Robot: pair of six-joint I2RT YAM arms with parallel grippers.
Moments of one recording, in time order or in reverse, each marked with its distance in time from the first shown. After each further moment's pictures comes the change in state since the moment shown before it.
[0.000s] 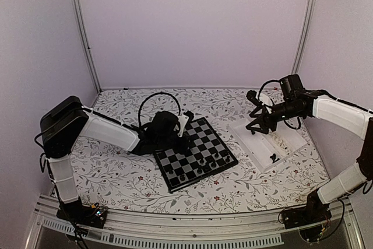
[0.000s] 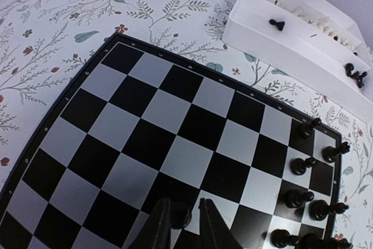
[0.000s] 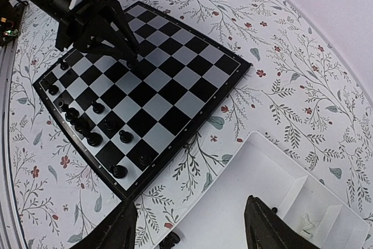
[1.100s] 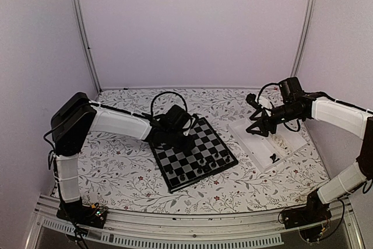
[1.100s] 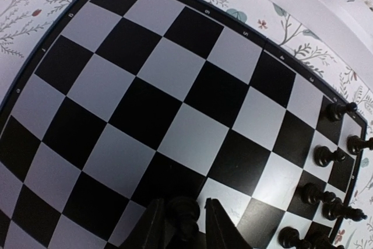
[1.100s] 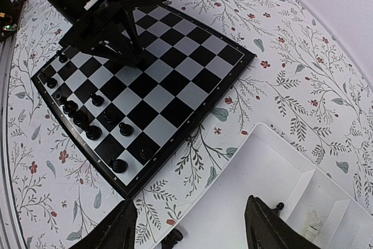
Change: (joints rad) left arm -0.001 0.105 0.267 -0.450 0.036 -0.085; right arm 0.000 0.007 -0.028 0.010 0.009 -0.006
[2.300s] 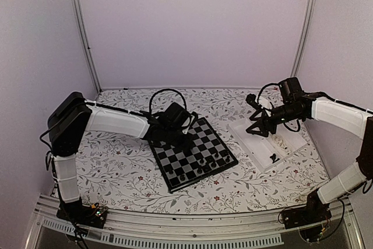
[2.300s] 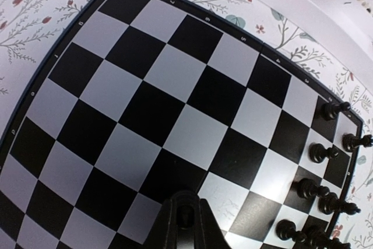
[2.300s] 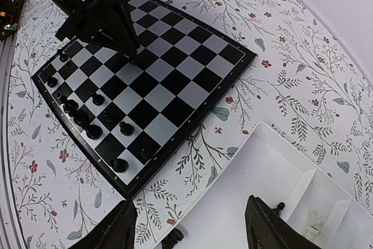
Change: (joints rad) left arm 0.000 -0.029 0.008 -0.040 -0.027 0.014; right arm 0.000 0.002 -0.001 -0.003 -0.001 -0.003
